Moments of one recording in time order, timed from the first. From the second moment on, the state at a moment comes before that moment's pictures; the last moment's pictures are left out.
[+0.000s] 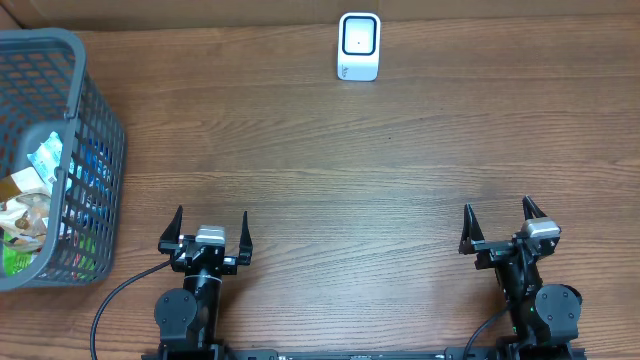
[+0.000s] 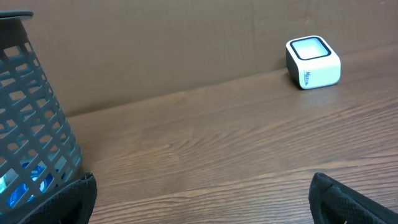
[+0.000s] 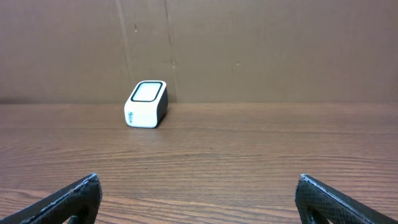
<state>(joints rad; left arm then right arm) 0.03 0.02 0.01 -0.07 0.05 0.21 0.09 0.01 0.02 -0.04 -0.04 0.07</state>
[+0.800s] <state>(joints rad) 0.03 0.55 0.74 -0.48 0.19 0.21 0.09 0.24 0.59 -0.39 -0.18 0.09</state>
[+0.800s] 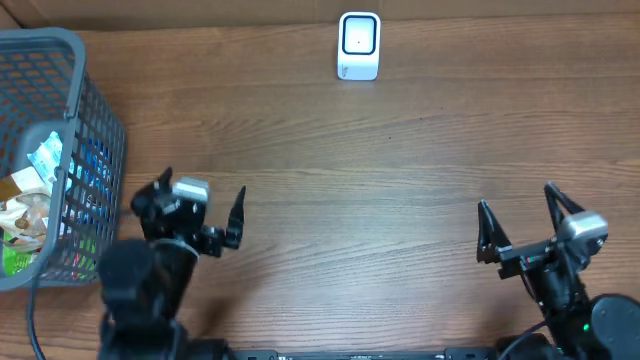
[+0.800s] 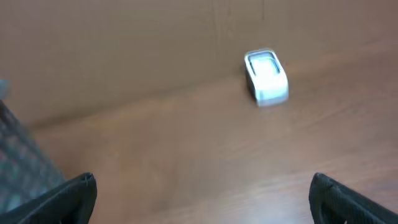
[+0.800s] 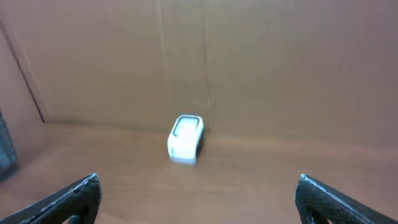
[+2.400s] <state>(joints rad) 0.81 1.82 2.21 -1.57 -0.12 -0.33 0.09 1.06 1.22 -0.95 -0.41 0.12</state>
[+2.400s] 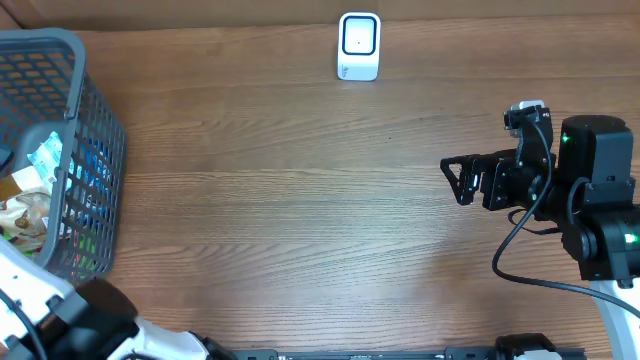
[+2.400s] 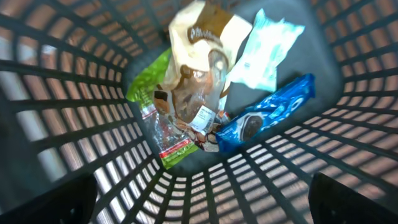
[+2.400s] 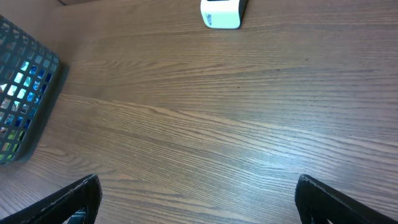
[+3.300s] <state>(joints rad) 0.91 2.03 1.78 -1.23 -0.17 -0.44 0.09 1.18 1.22 -0.95 -0.41 0.12</state>
